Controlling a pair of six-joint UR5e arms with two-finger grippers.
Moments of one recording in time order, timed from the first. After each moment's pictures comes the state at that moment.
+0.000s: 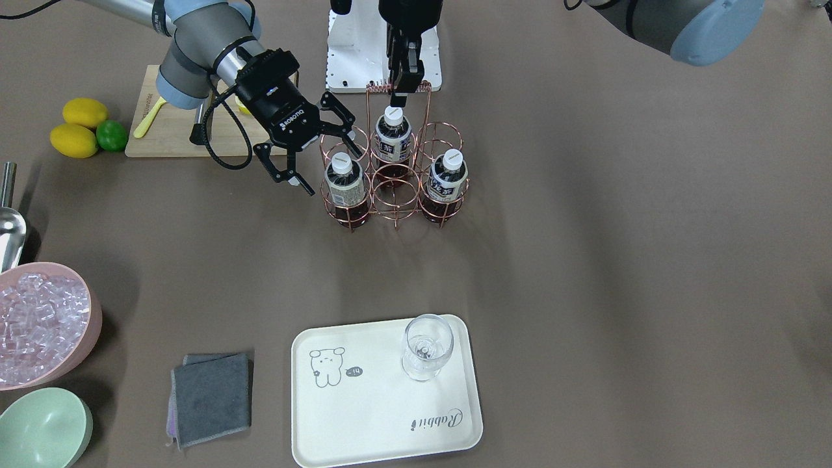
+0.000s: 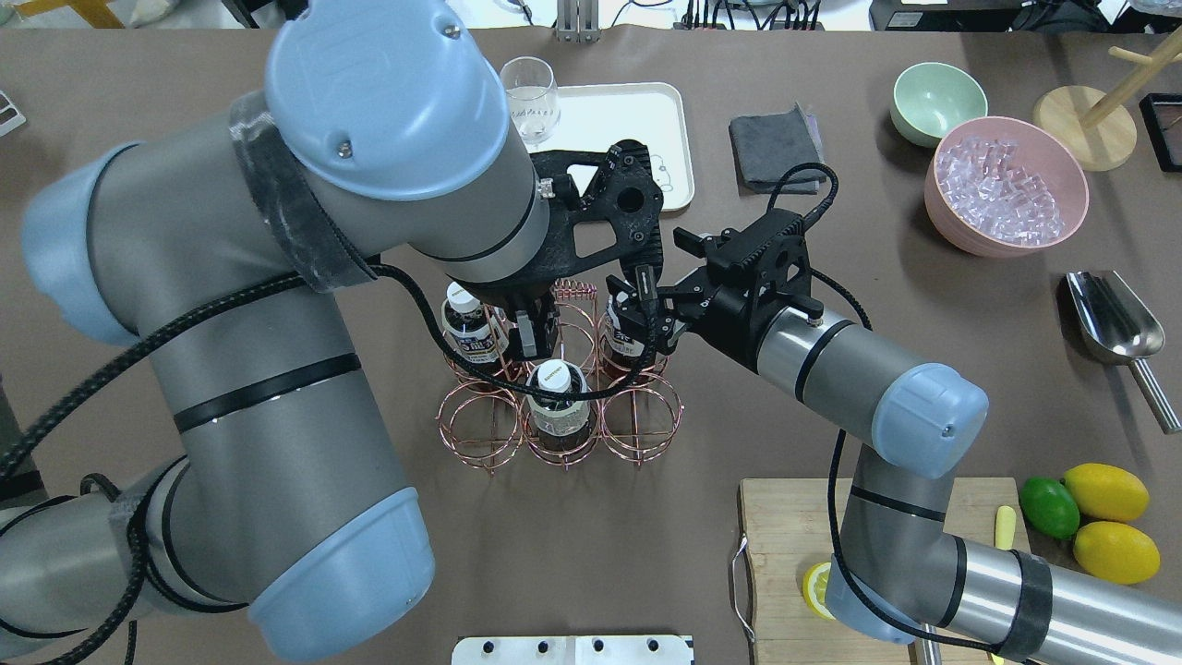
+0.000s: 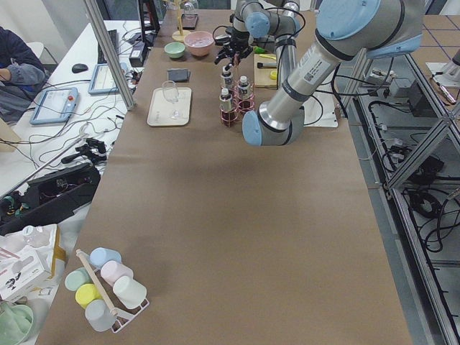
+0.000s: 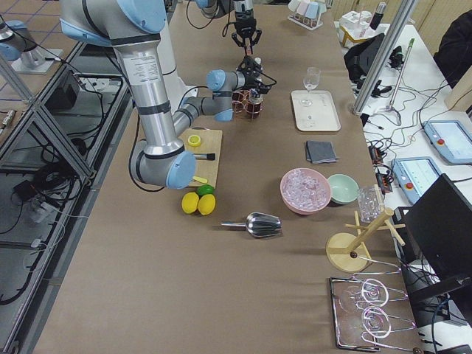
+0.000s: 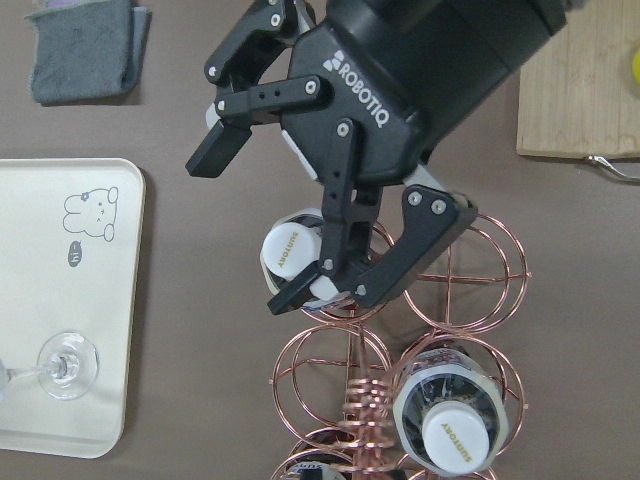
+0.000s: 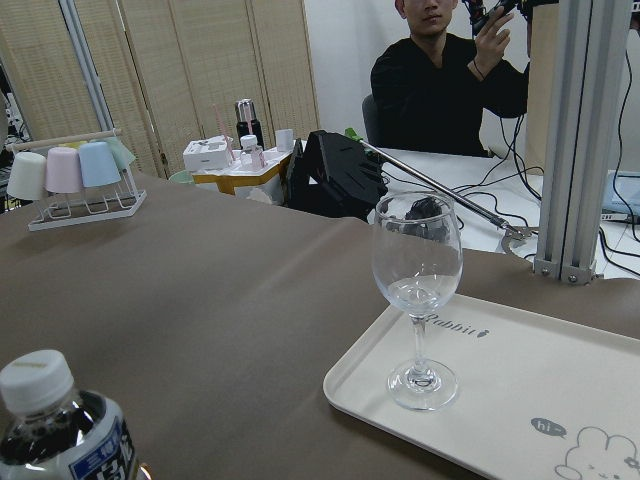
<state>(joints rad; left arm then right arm) -0.55 -2.51 -2.00 -1.13 -1.83 0.24 0.41 -1.22 1.76 -0.42 1.25 0.63</state>
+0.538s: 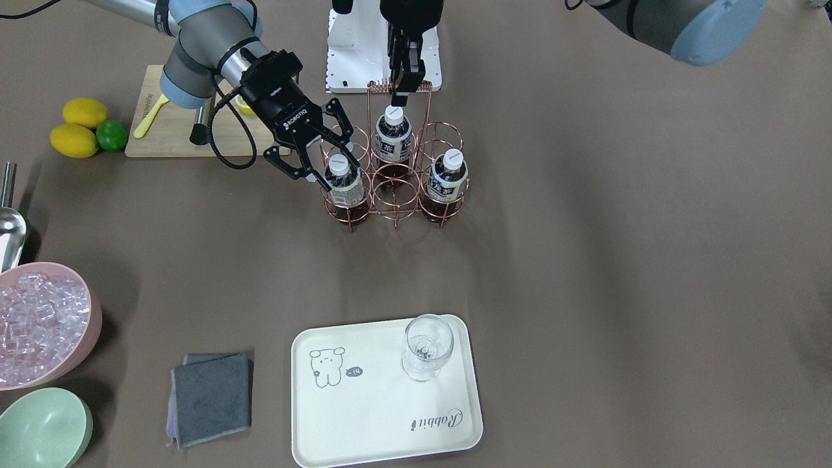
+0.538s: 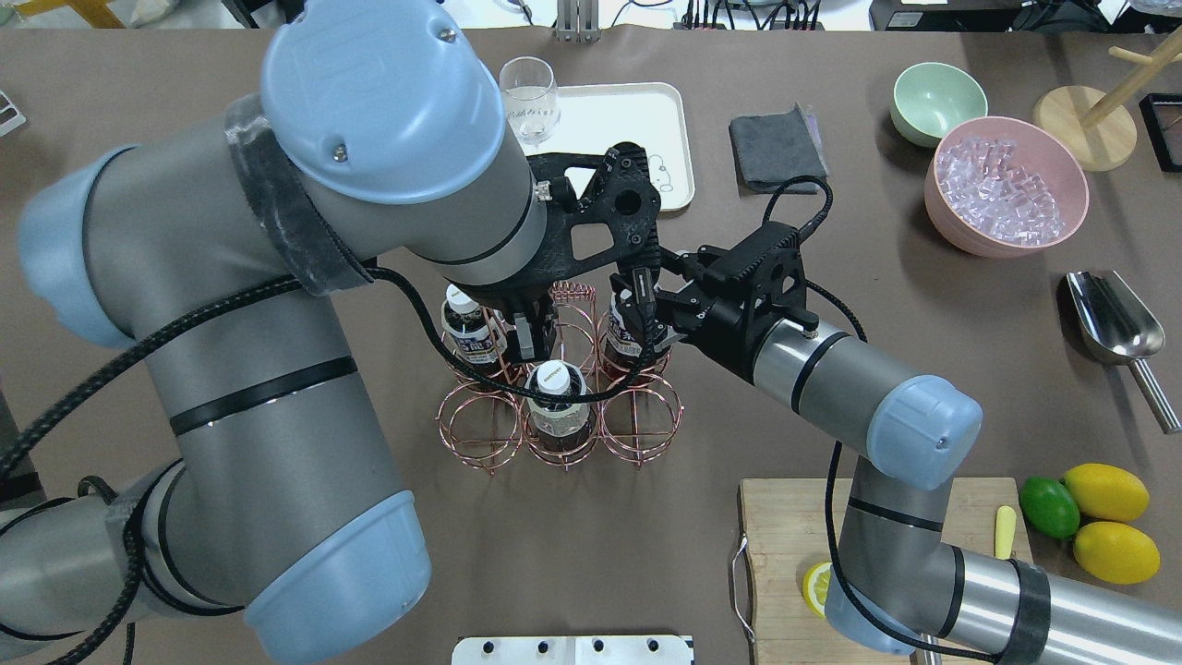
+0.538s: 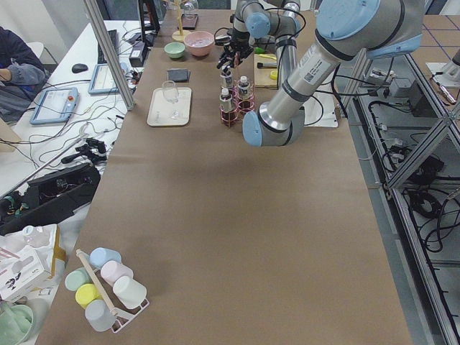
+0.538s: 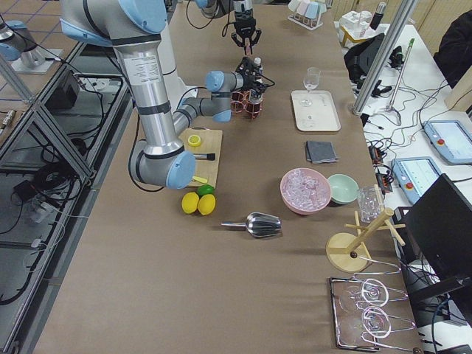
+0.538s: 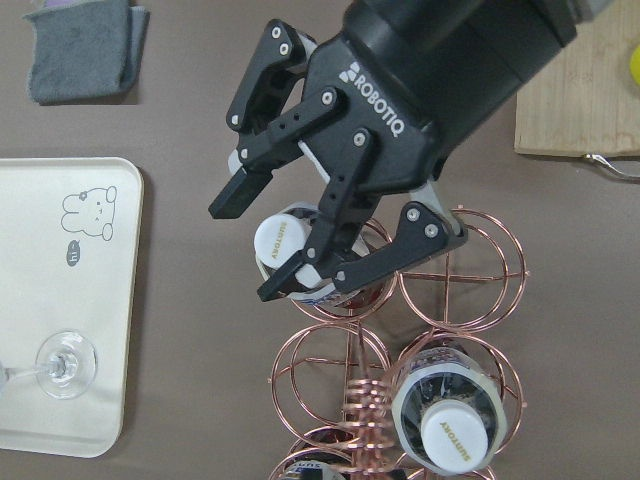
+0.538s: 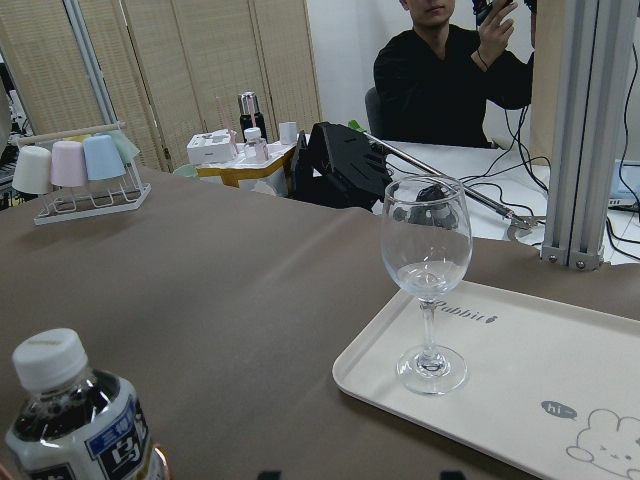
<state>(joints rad) -0.55 -2.50 -2.00 -1.13 -1.83 0.24 0.40 -1.22 1.75 -0.42 1.24 0.64</state>
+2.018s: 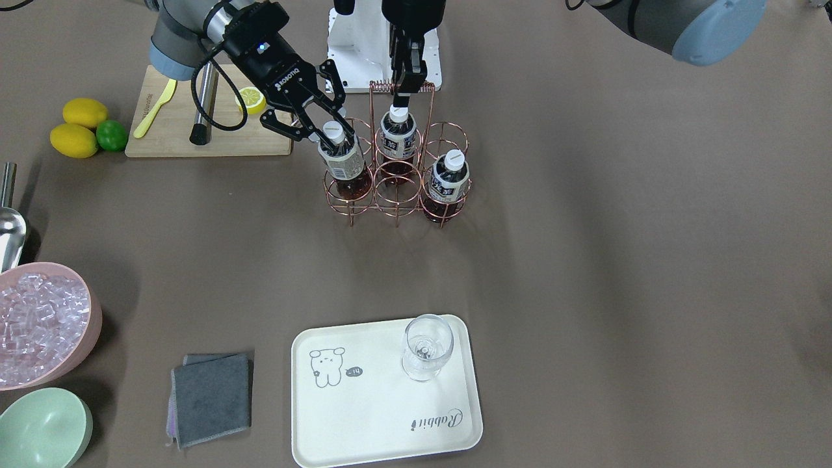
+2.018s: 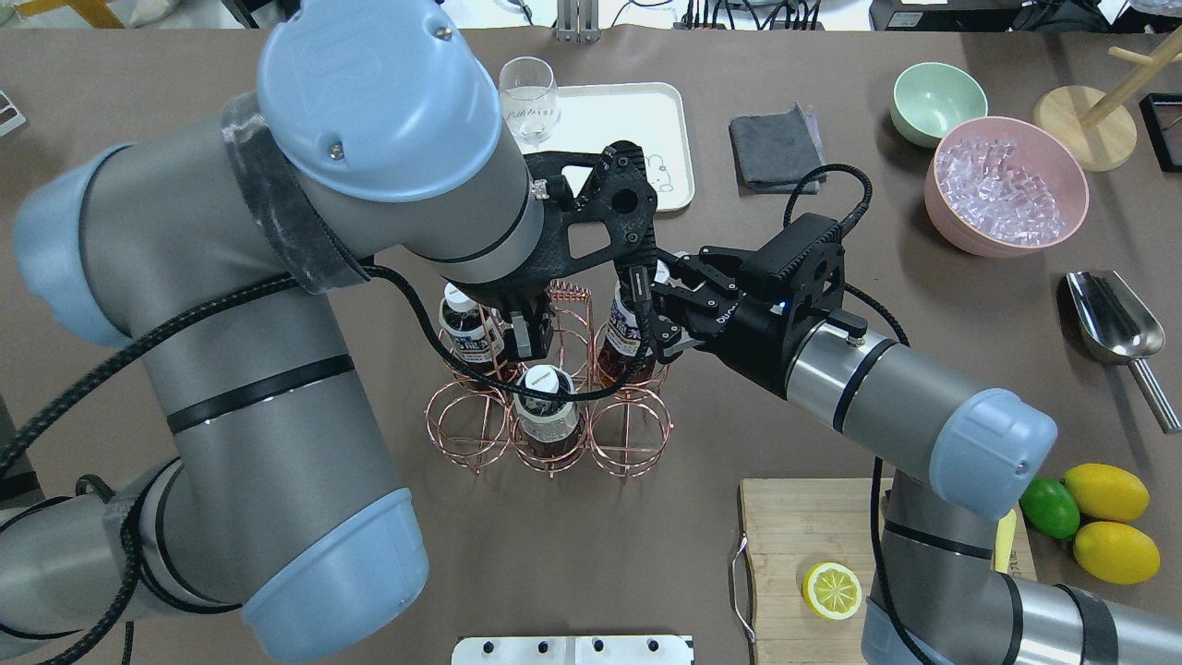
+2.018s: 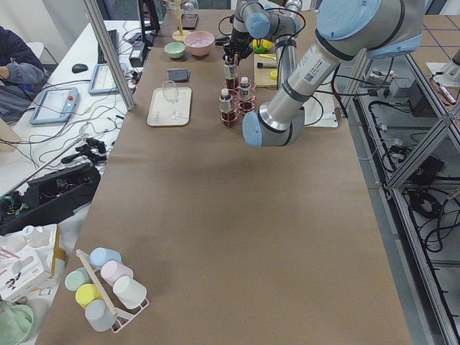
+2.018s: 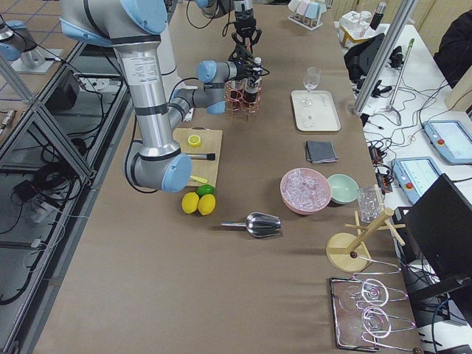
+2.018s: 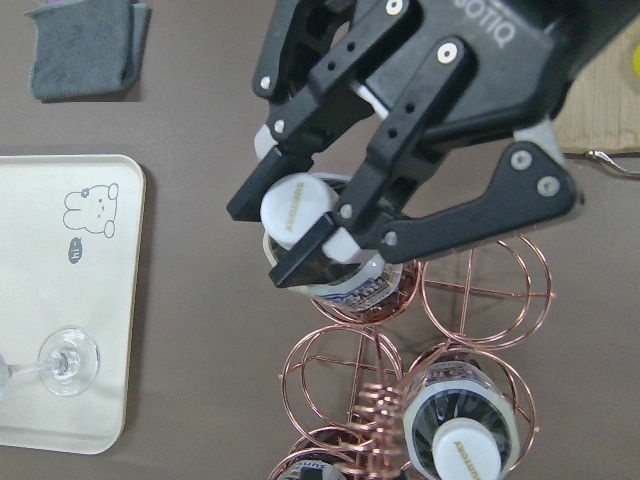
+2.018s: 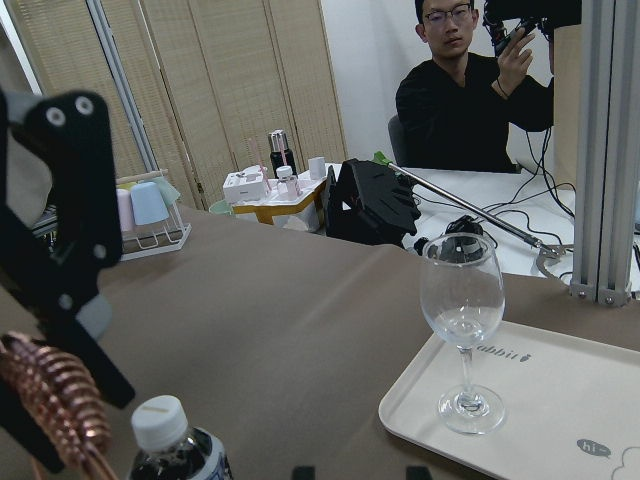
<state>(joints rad) -0.55 -2.50 -2.00 -1.13 -1.83 0.24 0.38 -1.27 1.92 -0.47 1.25 0.65</state>
